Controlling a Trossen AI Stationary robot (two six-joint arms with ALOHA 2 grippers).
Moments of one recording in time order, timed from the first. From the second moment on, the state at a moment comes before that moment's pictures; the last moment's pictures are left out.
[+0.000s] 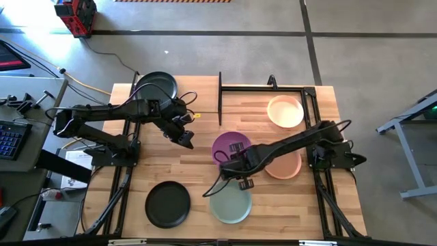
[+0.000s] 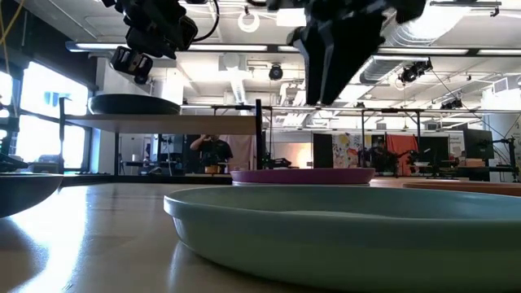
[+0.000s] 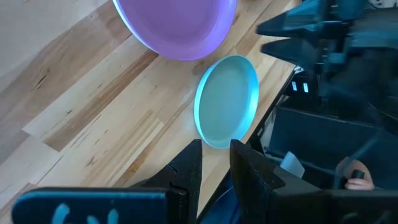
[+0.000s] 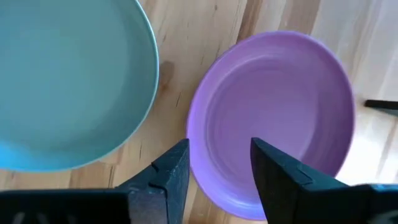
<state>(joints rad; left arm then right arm) 0.19 1.25 1.04 -0.74 0.49 -0.89 0.30 1.94 1.65 -1.08 0.23 0.00</state>
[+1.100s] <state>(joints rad) 0.19 1.25 1.04 -0.74 0.49 -0.86 0.27 2.13 1.65 -1.00 0.18 0.09</state>
